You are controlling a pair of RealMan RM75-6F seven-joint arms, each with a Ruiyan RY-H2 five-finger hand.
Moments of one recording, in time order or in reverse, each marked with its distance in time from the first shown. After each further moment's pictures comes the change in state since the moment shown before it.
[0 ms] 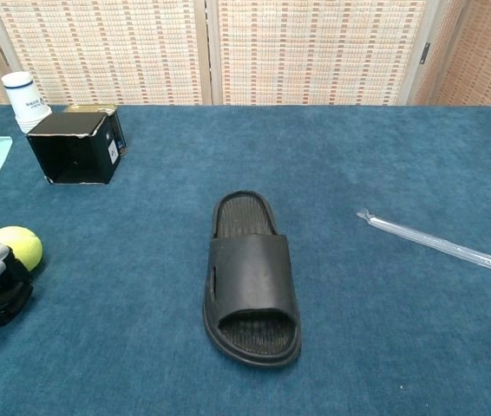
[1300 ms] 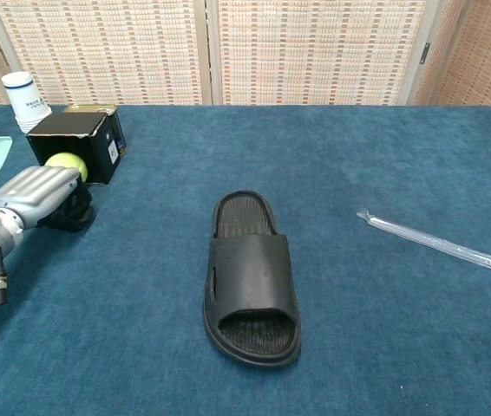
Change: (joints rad) left arm -0.421 -0.152 -0.196 0.467 -0.148 -0.360 -0.154; right arm 0.015 -0.002 0.011 0.001 0.032 -0.041 -0.010
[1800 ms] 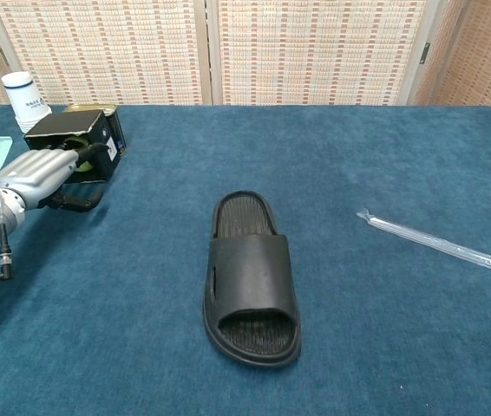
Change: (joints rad) left arm -0.039 0.018 -0.014 0.008 -0.049 -0.033 0.004; right arm 0.004 -0.001 0.000 -0.005 0.005 -0.008 -0.012
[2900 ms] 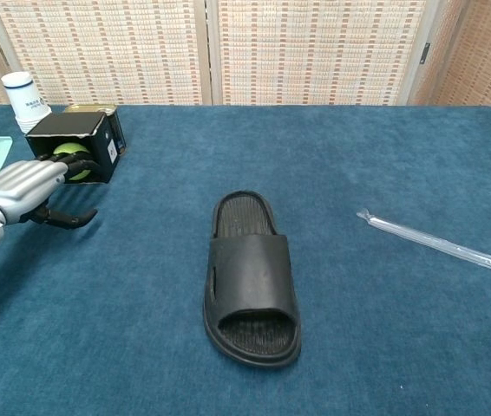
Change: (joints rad) left arm 0.077 0.116 0.069 -0.218 0.001 0.059 0.054; right arm -0.007 0.002 -0.012 0.006 -0.030 0.029 0.020
